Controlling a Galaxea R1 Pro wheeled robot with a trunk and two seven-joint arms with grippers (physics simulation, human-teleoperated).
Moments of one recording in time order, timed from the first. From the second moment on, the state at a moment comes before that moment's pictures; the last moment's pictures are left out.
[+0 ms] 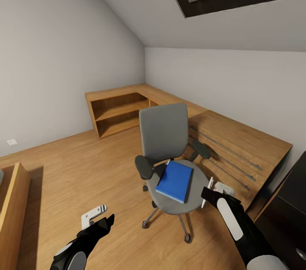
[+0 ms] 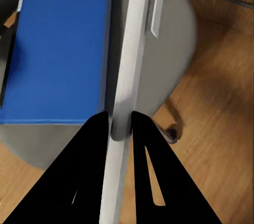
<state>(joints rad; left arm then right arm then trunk) 0.00 -0.03 -0.11 -1.61 0.59 0.54 0.46 -0.46 -0.06 0.03 -1.06 -0.61 0.53 -0.36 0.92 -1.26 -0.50</state>
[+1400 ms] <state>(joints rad) 0.00 -0.03 -0.22 -1.59 0.59 0.54 0.54 -0.30 -0.08 -0.22 -1.53 -0.61 0.78 -0.37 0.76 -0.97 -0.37</state>
